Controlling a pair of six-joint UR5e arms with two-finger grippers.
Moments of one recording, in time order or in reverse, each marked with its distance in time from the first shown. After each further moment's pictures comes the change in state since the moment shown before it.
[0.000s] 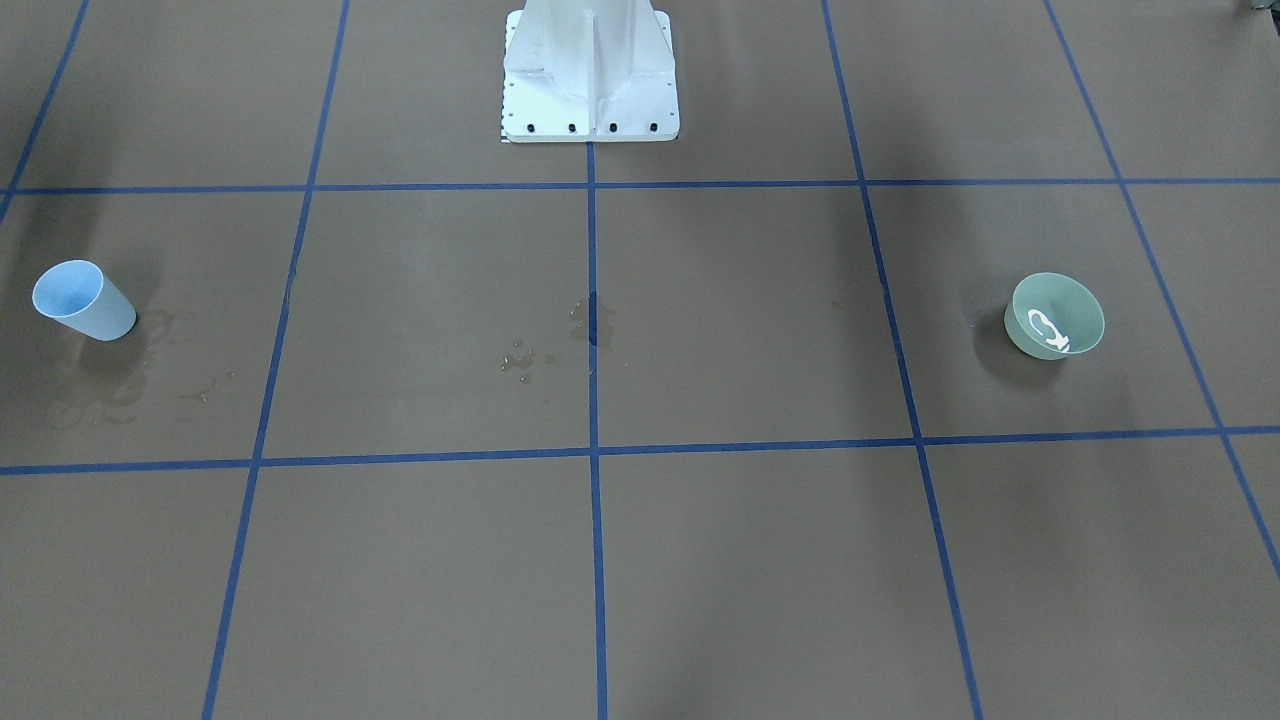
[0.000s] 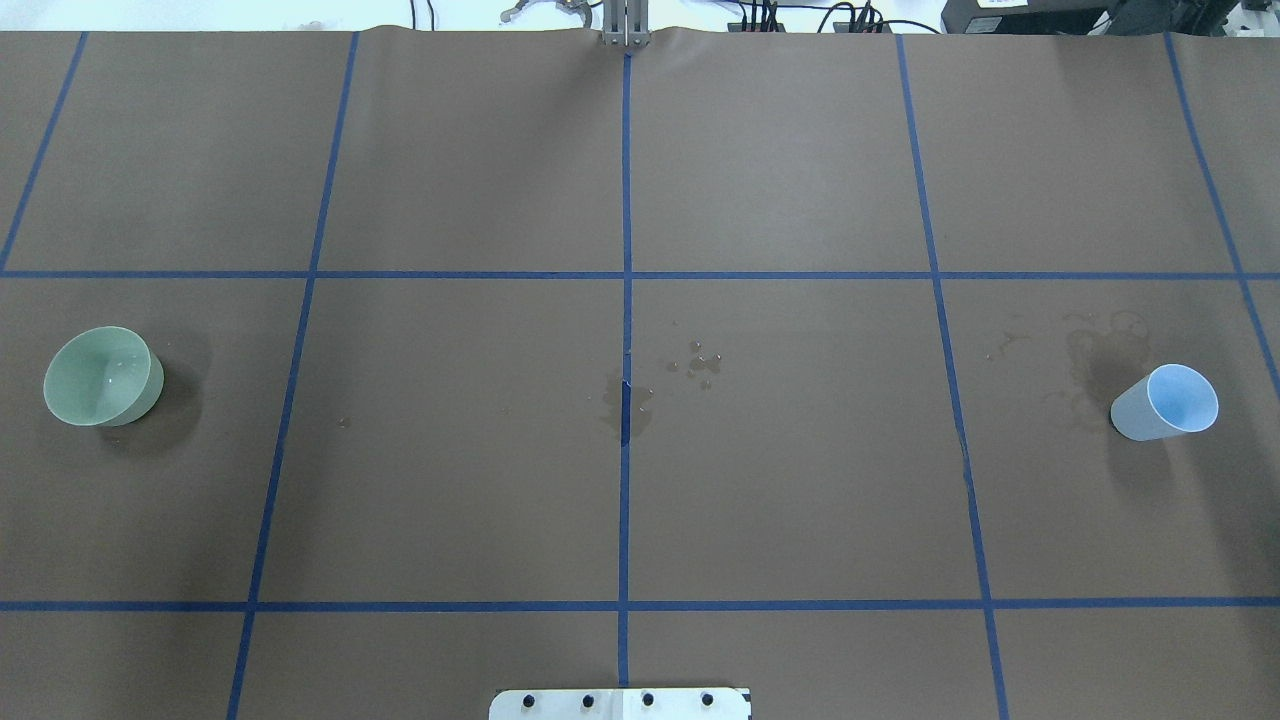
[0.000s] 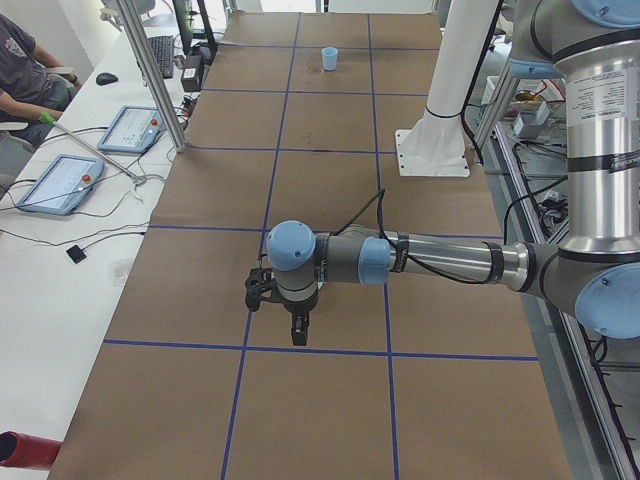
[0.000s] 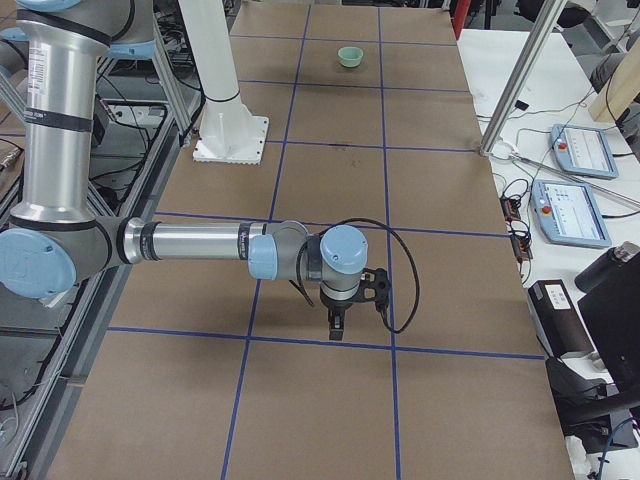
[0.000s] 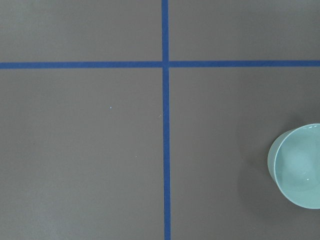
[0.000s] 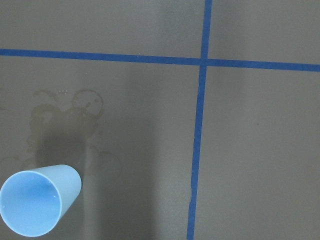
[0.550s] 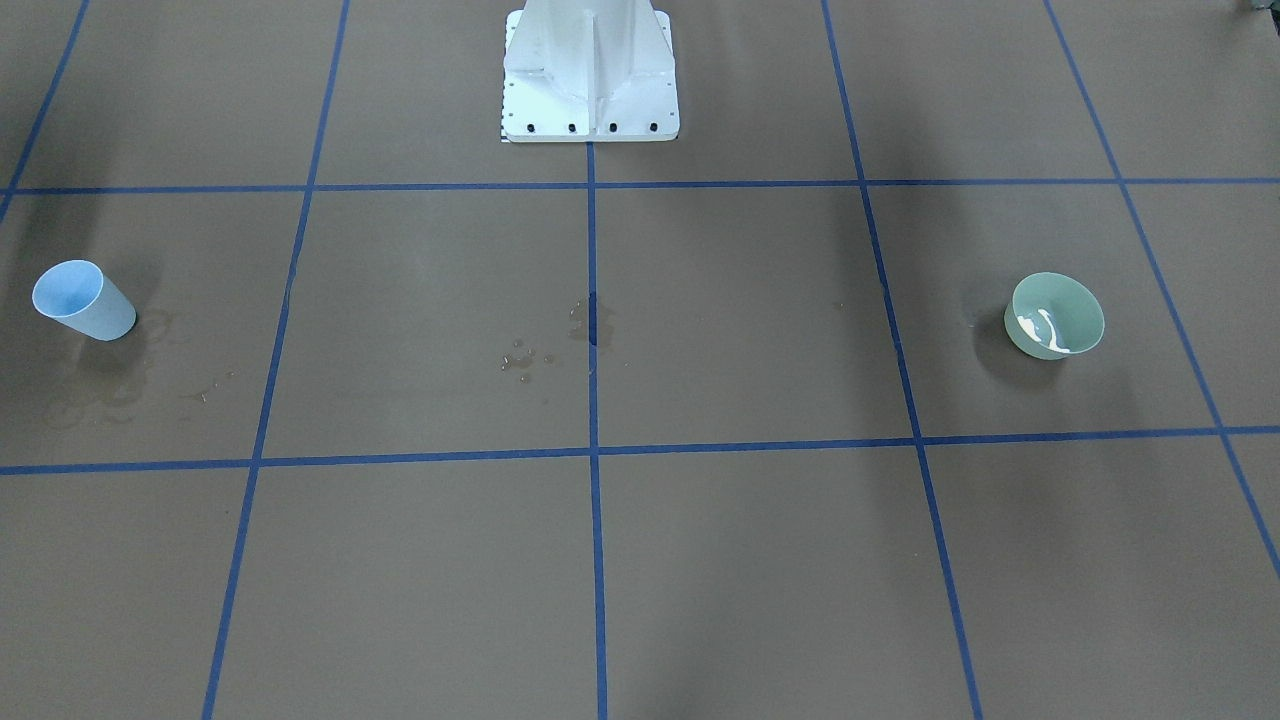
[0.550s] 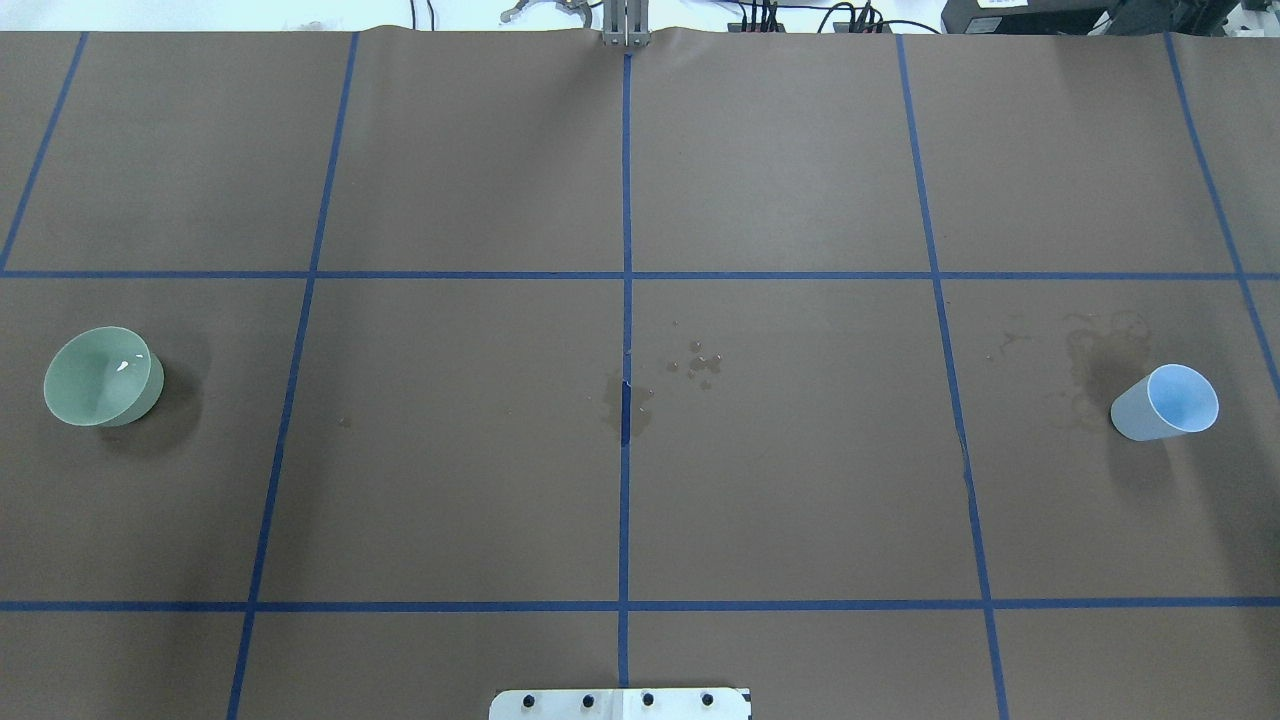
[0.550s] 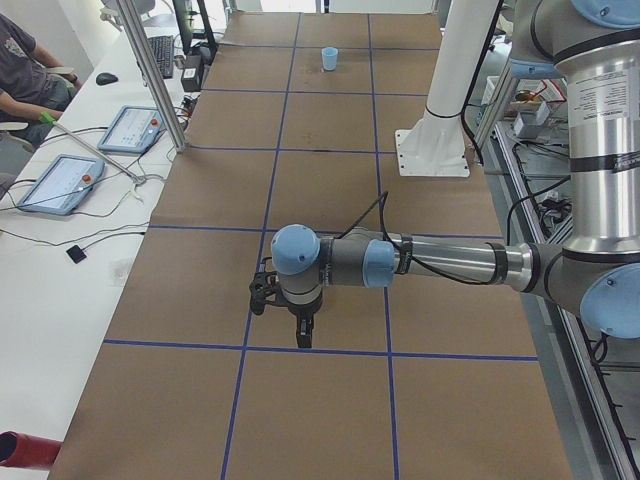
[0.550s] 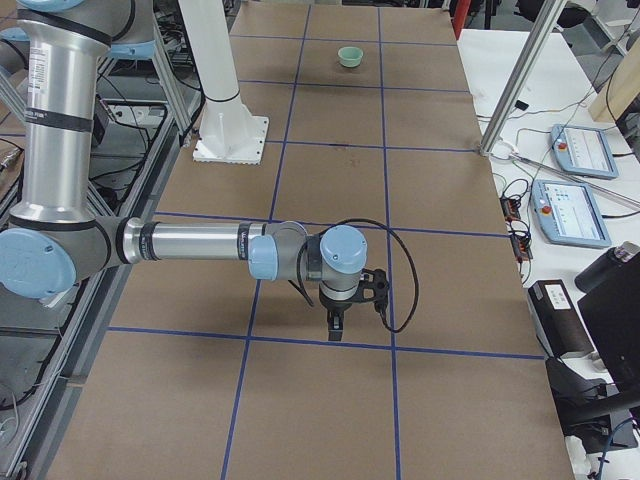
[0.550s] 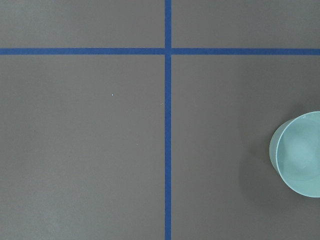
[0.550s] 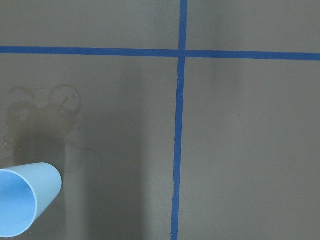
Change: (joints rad) left arm 0.000 0.015 0.008 -0.001 -0.006 -0.002; right arm -0.012 -0.003 0.002 0.007 -0.012 0.000
